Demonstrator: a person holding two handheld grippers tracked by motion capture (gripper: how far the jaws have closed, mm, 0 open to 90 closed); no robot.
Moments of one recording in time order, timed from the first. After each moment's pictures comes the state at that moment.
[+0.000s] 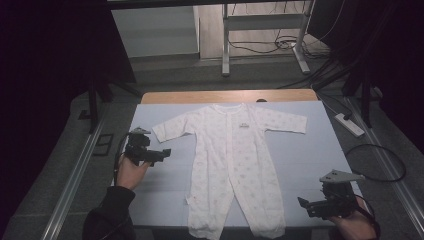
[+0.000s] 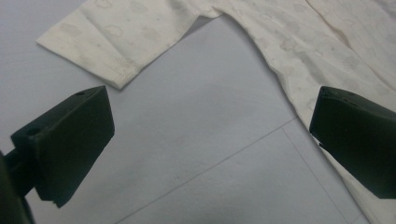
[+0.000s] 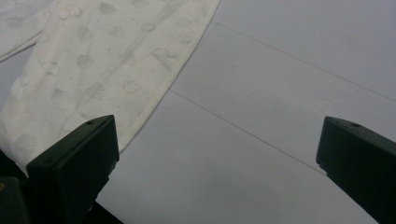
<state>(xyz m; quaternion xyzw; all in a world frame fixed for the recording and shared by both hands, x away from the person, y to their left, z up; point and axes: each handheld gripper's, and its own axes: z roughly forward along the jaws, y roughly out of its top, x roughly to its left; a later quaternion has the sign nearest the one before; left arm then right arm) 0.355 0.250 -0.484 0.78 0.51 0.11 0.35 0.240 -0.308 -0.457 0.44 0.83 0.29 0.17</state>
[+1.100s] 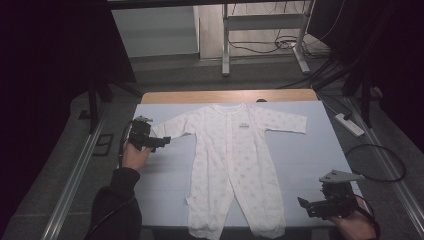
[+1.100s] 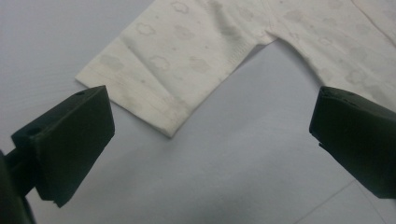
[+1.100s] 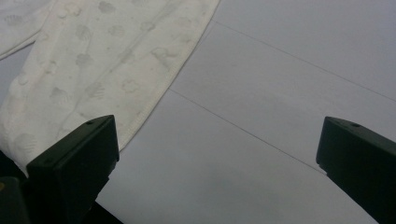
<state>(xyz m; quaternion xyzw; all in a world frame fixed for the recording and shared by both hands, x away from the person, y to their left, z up) 0.412 0.261 -0.497 0.77 0.53 0.12 0.33 0.240 -0.308 -0.457 0.44 0.83 0.29 0.17</state>
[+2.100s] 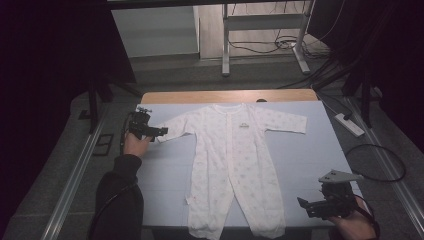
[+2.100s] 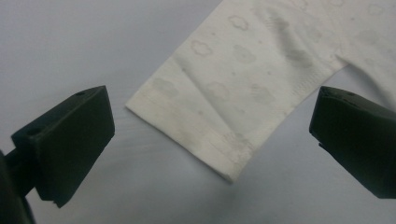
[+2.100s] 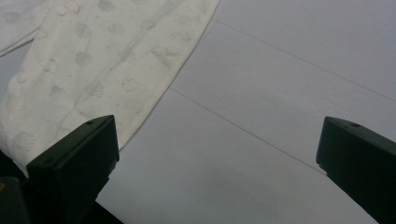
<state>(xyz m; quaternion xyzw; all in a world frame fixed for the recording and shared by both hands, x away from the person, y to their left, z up) 0.458 0.276 -0.507 0.76 0.56 0.13 0.30 0.240 -0.307 -0.457 0.44 0.83 0.29 0.17</state>
